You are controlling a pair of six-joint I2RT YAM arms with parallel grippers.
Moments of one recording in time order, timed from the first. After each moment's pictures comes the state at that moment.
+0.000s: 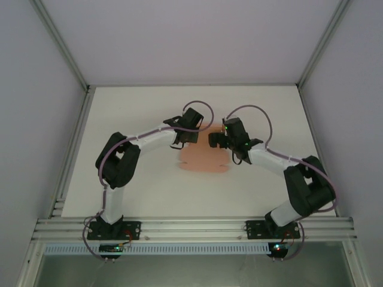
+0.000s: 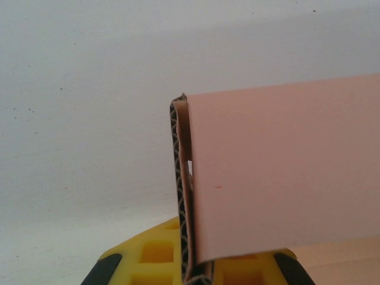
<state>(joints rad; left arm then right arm) -0.73 1.99 1.46 -0.48 -0.25 -0.45 0.49 1.48 0.81 -0.06 0.14 0.30</state>
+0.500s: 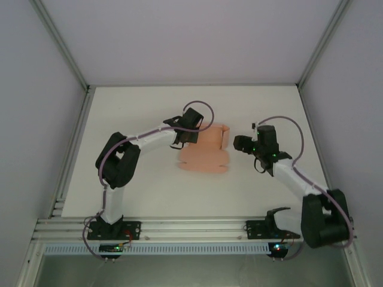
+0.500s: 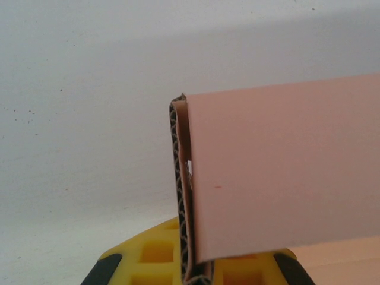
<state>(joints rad) -0.73 1.99 1.46 -0.48 -0.25 -0.44 0.21 1.26 0.62 -0.07 -0.12 0.33</state>
